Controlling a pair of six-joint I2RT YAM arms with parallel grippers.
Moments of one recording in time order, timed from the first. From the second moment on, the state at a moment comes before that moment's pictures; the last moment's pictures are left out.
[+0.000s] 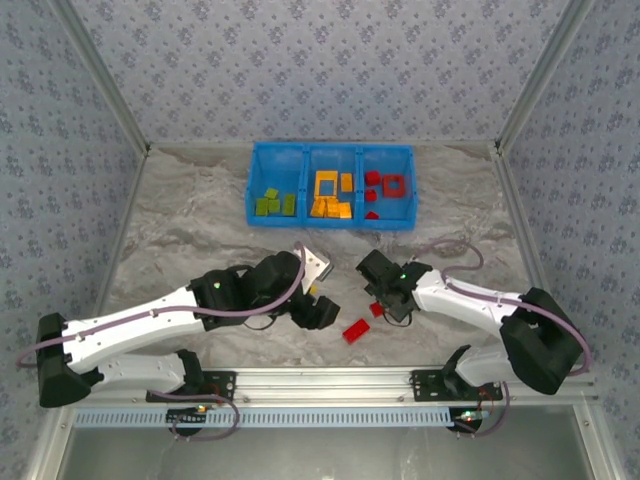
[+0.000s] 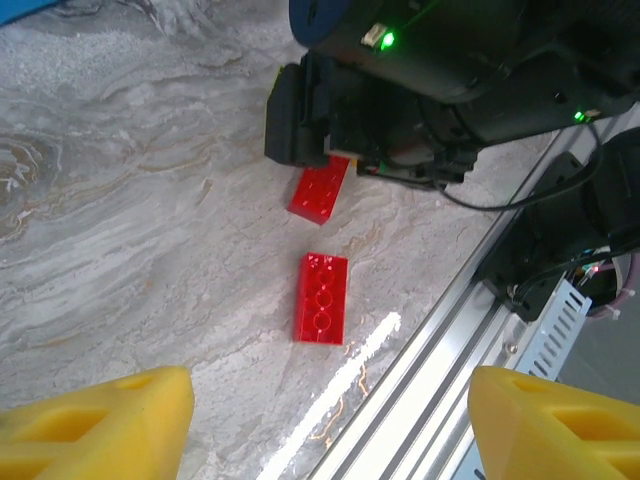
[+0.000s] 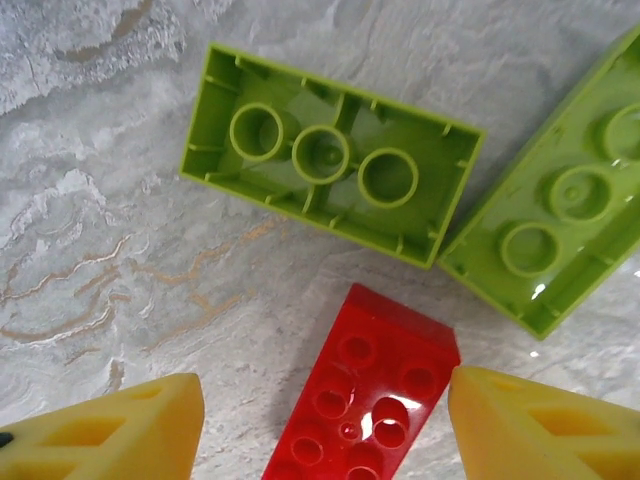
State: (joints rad) left arm -1.19 1.11 0.99 -0.60 -0.01 -0.48; right arm 0.79 1.34 0.70 -0.67 0.24 1.53
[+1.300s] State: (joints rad) left arm -1.16 1.25 1.28 -0.58 -0.19 -0.49; right arm 0.49 1.75 1.46 -0.76 0.48 0.67
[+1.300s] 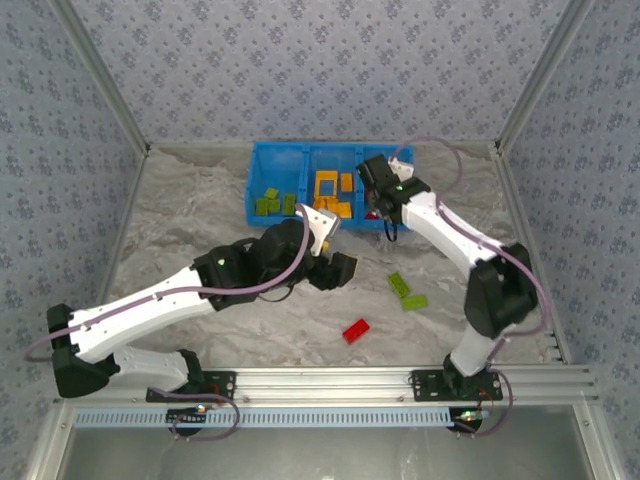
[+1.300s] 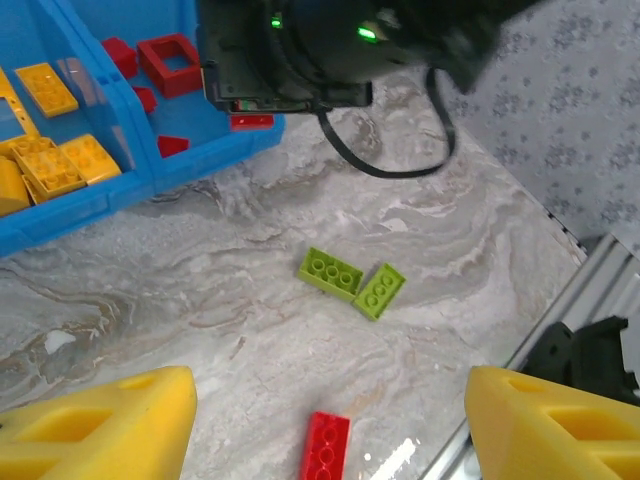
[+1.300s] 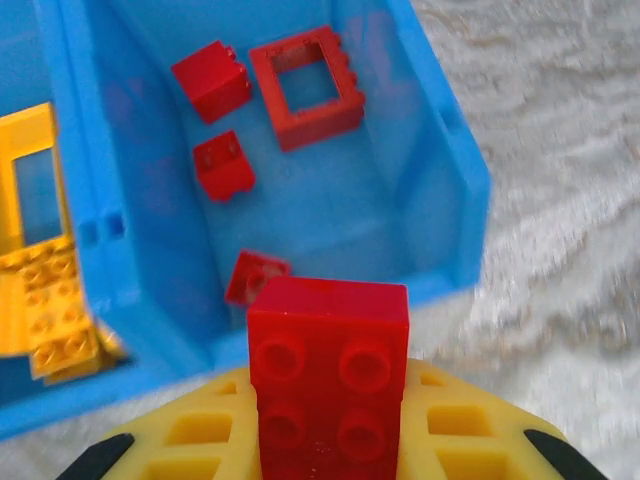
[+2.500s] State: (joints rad) left arm -1.08 1.46 1.32 -0.56 -0.08 -0.69; right arm 0.42 1.49 1.51 -0.76 0.41 0.46
